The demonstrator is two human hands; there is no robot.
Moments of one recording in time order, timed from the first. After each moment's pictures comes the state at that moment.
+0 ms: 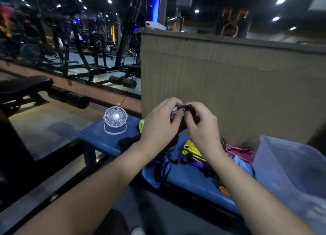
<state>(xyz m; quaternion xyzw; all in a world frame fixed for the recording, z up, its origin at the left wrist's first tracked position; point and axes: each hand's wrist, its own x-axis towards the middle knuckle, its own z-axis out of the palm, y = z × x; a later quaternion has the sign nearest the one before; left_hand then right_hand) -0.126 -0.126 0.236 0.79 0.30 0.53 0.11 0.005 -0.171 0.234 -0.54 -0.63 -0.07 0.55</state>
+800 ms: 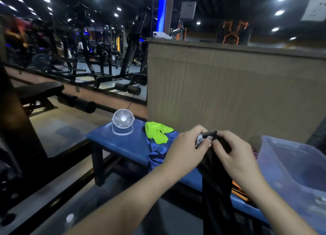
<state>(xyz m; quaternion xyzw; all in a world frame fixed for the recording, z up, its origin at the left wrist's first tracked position) -0.117 -0.212 0.198 0.80 0.23 0.48 0.27 0.031 -0.280 0.203 -0.59 -0.66 -0.10 0.46</state>
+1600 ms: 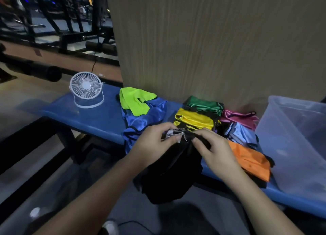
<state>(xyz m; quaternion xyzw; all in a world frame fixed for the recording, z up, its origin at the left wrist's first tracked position) -0.083 -0.097 0.069 0.80 0.27 0.34 0.42 0.103 -0.194 0.067 -0.62 -0.66 0.06 0.42</state>
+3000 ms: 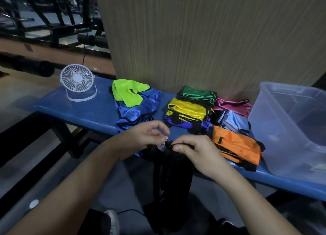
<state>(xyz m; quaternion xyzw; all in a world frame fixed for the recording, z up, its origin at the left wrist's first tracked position) -0.098 -0.094 0.064 0.71 0.23 0.14 0.66 0.086 -0.218 0.060 -0.62 -0.66 0.23 0.36</state>
